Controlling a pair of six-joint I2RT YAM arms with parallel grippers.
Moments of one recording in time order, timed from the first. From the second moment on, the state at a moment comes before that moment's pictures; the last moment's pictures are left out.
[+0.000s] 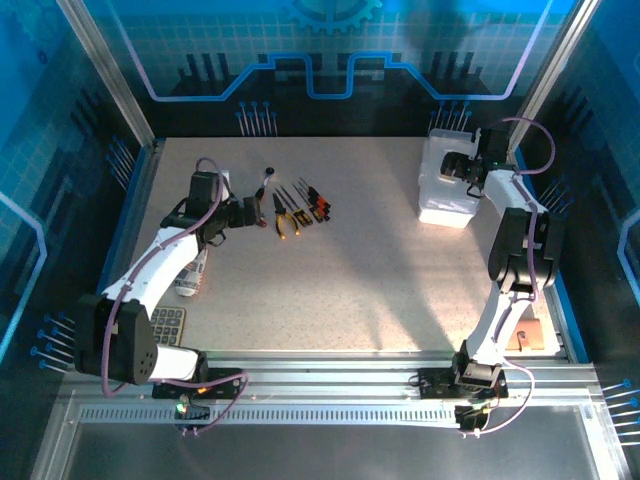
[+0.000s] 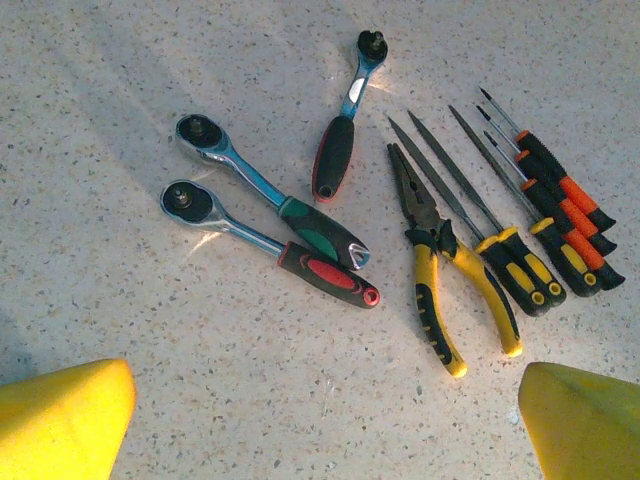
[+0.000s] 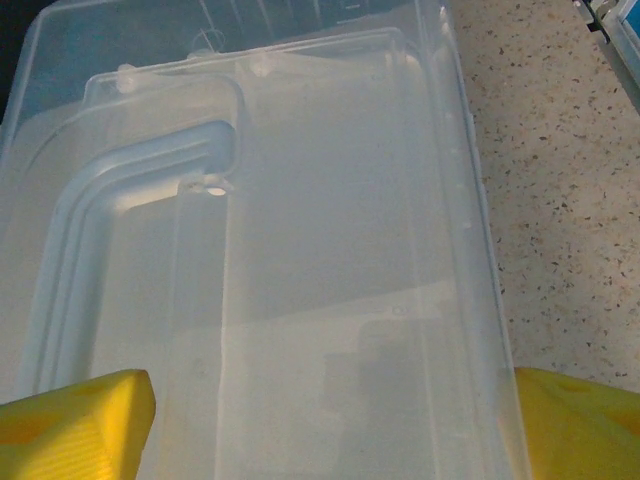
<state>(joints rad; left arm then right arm) -0.13 1.37 0.99 -0.39 -0.04 -0.28 -0.16 1.98 1.53 -0.32 -0.03 0.16</state>
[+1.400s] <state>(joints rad) -0.23 1.46 1.02 -0.39 0.03 -0.28 -0.04 1.46 0.54 0.36 -0.68 0.73</state>
